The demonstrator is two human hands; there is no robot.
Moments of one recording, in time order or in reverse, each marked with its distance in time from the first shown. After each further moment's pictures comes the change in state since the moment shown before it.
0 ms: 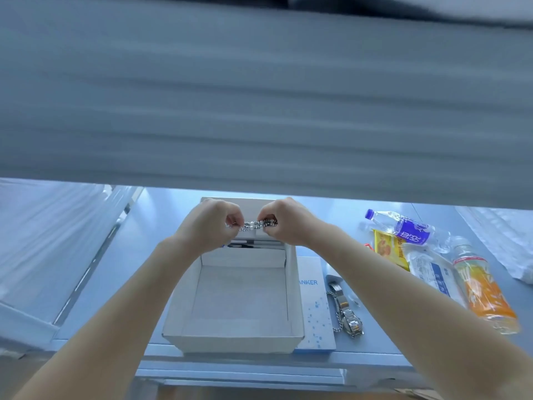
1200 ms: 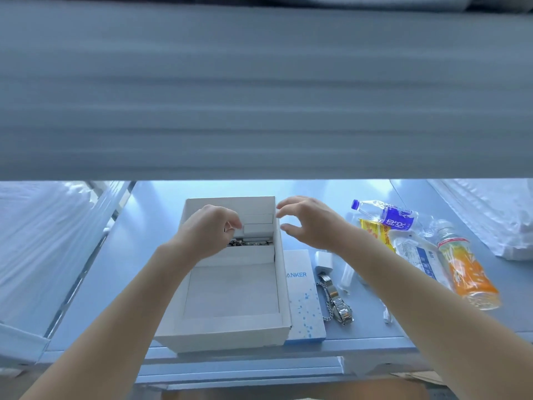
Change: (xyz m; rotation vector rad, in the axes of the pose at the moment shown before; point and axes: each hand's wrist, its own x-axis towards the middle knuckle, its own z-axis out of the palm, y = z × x) left_hand -0.001 0.020 0.018 0.086 -0.048 0.029; right_hand -0.061 0.051 -0.020 -0.081 0.156 -0.096
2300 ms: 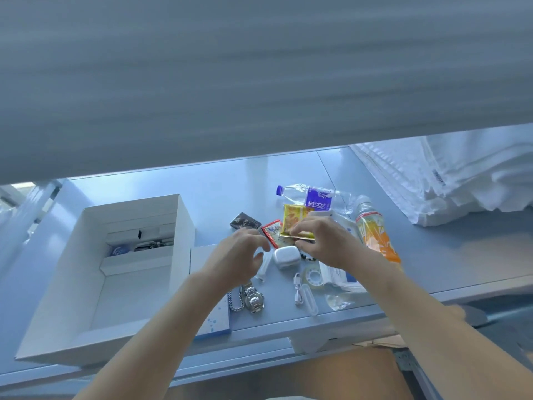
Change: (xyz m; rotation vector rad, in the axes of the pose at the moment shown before) left_hand 0.028 0.226 0.135 -0.008 -0.142 0.196; right_hand -0.187 0.146 -0.043 0.167 0.043 0.276
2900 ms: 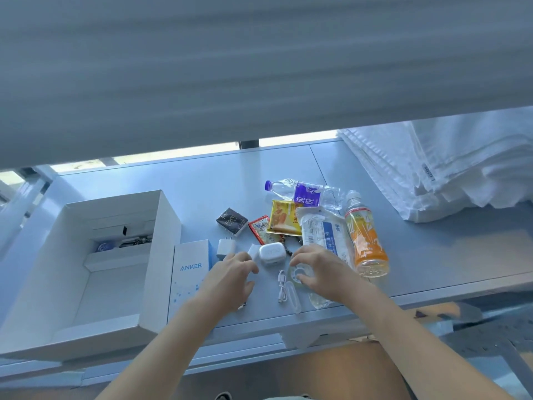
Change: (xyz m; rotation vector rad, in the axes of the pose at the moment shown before) left_hand -0.019 0.004 0.067 0.125 -0.175 -0.129; right_hand -0.055 0.051 0.044 0.034 -0.111 0.005
